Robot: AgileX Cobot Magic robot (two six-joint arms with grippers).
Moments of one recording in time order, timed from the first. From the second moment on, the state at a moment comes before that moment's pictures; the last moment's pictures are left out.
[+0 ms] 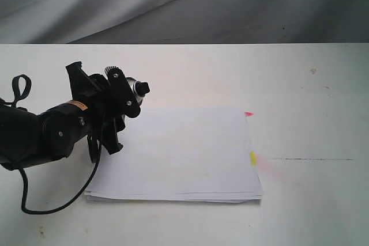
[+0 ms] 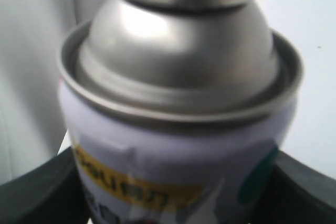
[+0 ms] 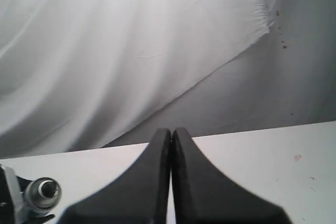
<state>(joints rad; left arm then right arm) -0.55 1.84 -0.73 -0.64 -0.50 1.42 0.14 0.20 -0.30 0.49 0.21 -0.21</state>
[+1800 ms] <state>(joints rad) -0.55 1.84 -0.73 -0.69 -0.49 1.42 0.50 1.98 -1.52 0.83 0.73 -0.93</state>
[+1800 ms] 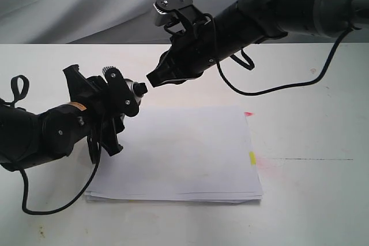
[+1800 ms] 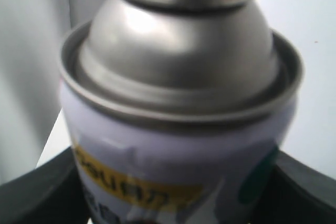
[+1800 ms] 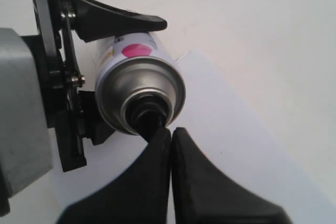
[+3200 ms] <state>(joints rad) -0.55 1.84 -0.73 -0.73 -0.47 1.42 0.53 2.04 -1.52 0.89 0.69 -1.01</state>
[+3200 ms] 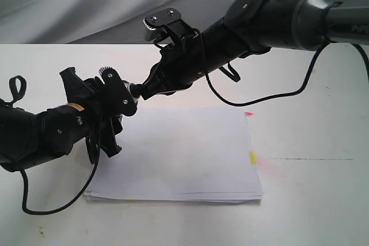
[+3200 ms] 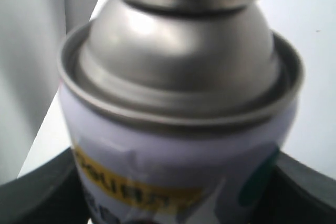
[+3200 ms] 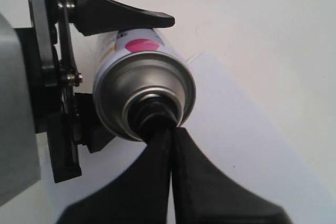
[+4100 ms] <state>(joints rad) -0.54 1.84 -0.73 -0.73 -0.47 1.42 0.53 2.04 -1.52 0.94 0.70 -1.03</state>
